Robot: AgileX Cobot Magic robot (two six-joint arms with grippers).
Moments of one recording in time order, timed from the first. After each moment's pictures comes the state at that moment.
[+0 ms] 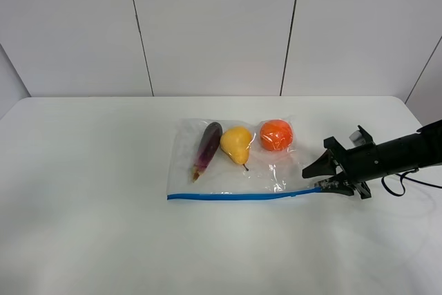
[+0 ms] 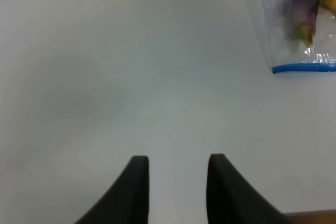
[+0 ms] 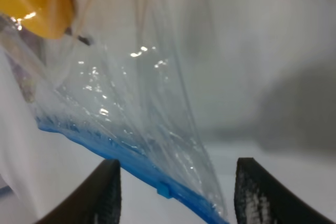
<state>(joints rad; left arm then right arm) 0.05 -0.01 -0.56 -0.10 1.18 0.09 -0.22 2.07 -0.92 1.22 0.90 -0.98</state>
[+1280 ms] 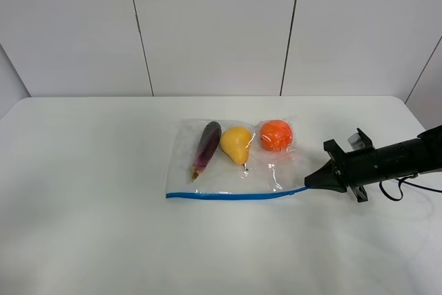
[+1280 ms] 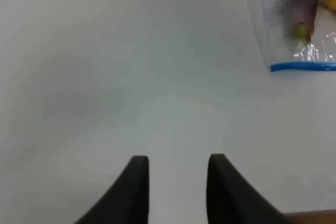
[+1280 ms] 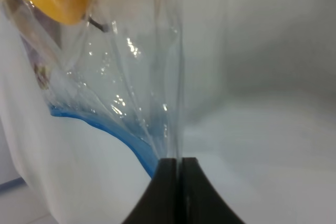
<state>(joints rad) 0.05 -0.01 -0.56 -0.10 1.18 0.09 -0.22 2.07 -0.88 1.28 0.92 -1.06</state>
